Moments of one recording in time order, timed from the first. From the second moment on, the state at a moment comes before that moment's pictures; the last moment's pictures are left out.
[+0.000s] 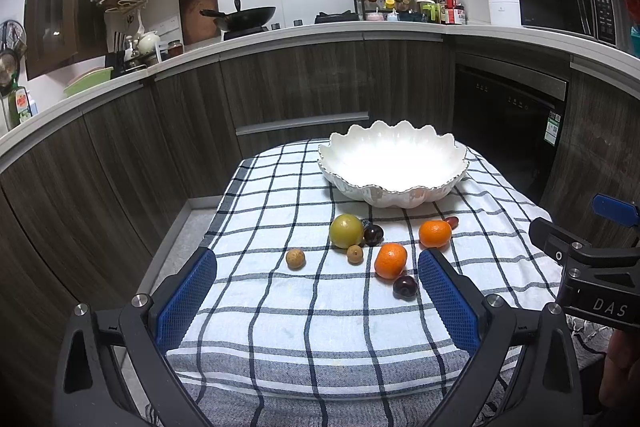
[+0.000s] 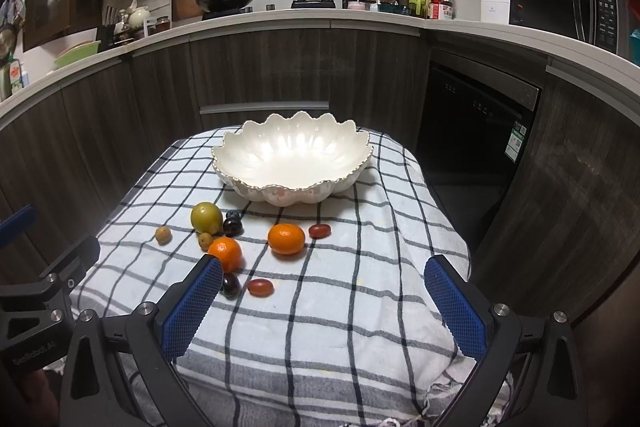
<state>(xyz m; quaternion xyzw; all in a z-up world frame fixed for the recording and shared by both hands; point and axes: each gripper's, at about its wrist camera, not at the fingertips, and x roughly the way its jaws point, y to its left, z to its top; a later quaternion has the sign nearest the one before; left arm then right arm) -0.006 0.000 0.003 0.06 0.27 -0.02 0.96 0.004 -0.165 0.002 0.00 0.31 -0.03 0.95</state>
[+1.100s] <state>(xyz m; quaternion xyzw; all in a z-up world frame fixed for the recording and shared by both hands) -0.009 -0.001 0.003 0.06 0.27 -0.02 0.96 0.005 -0.168 0.002 0.00 0.32 -0.04 0.95</state>
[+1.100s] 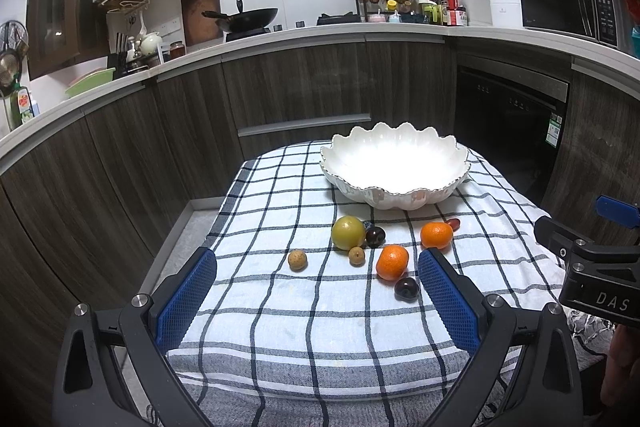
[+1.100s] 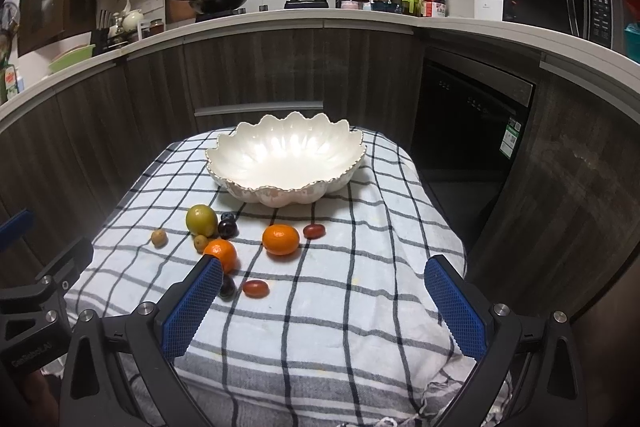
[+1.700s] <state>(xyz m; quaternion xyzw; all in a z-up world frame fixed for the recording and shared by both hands) -0.008 0.000 0.003 0.06 0.27 -0.02 0.96 0.004 -0.169 0.004 0.01 0.31 -0.04 0.95</state>
